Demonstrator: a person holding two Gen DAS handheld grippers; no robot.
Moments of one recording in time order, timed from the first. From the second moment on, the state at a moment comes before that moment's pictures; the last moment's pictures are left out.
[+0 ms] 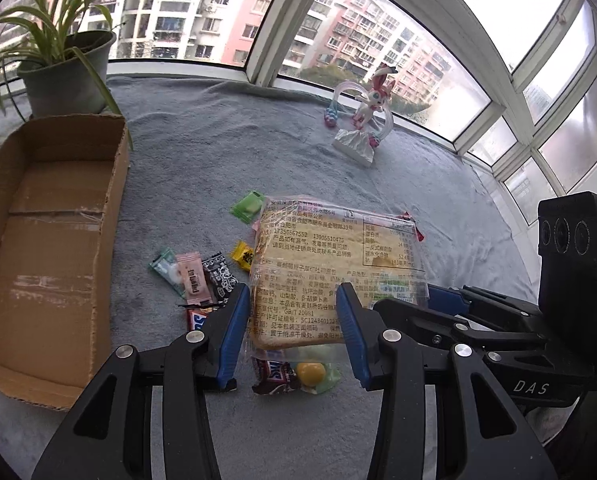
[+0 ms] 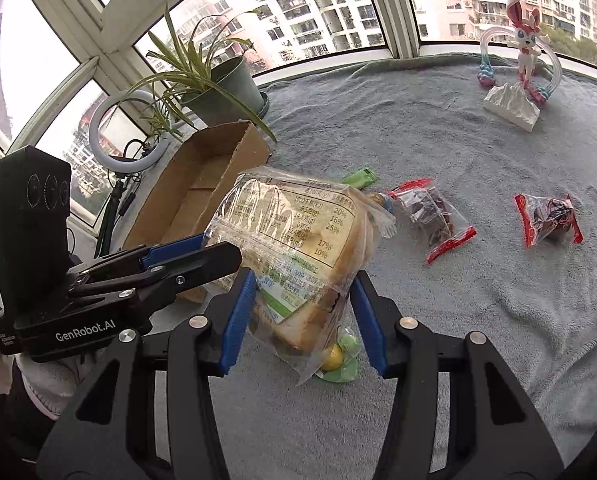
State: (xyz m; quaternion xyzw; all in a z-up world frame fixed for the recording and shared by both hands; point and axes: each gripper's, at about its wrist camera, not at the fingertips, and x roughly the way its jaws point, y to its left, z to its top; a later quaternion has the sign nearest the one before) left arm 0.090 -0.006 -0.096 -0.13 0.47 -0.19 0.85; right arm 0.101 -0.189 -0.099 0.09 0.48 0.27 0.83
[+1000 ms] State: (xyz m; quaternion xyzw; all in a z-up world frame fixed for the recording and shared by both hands) left arm 0.056 0.162 -0.110 -0.21 0.44 0.00 0.87; right arm 0.119 0.007 -0.116 -0.03 0.49 0.42 0.76
